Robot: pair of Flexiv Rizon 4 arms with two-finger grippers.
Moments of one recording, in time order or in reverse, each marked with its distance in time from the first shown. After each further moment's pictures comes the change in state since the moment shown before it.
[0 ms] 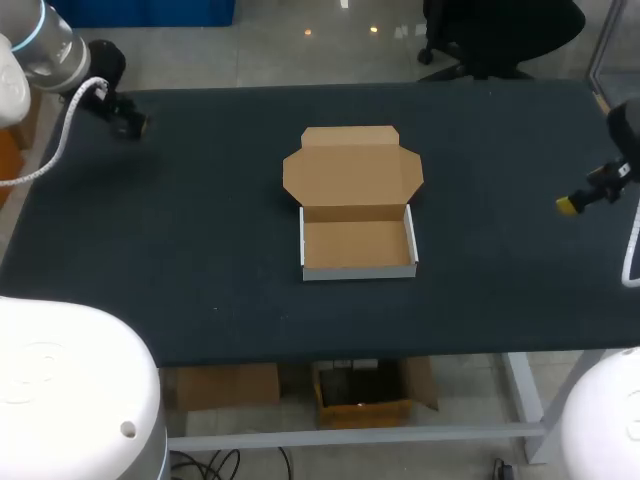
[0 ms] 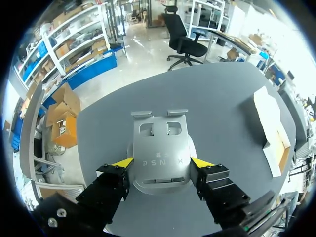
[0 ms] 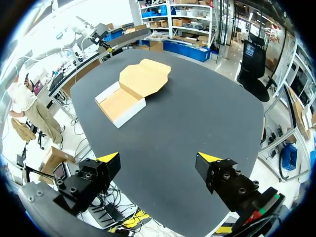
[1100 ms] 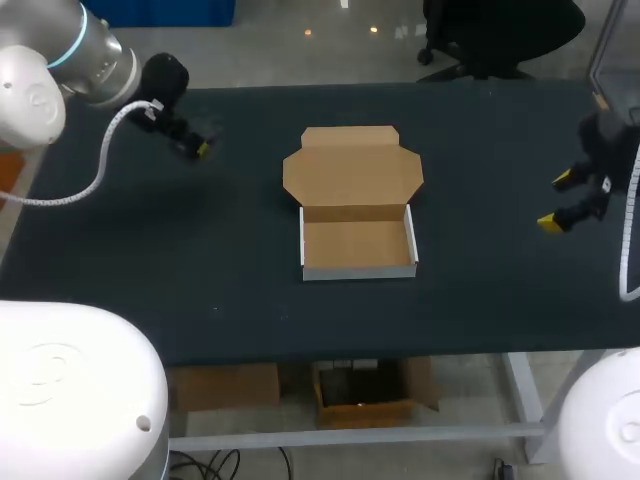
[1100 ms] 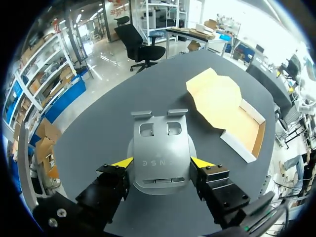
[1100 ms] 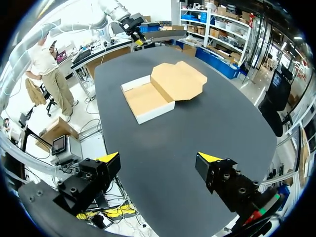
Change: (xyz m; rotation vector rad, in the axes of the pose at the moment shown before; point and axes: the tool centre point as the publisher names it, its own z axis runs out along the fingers) left arm 0.150 0.006 -0.030 0.042 0.141 0.277; right arm 0.045 0.009 0.014 0.019 0.120 -0.289
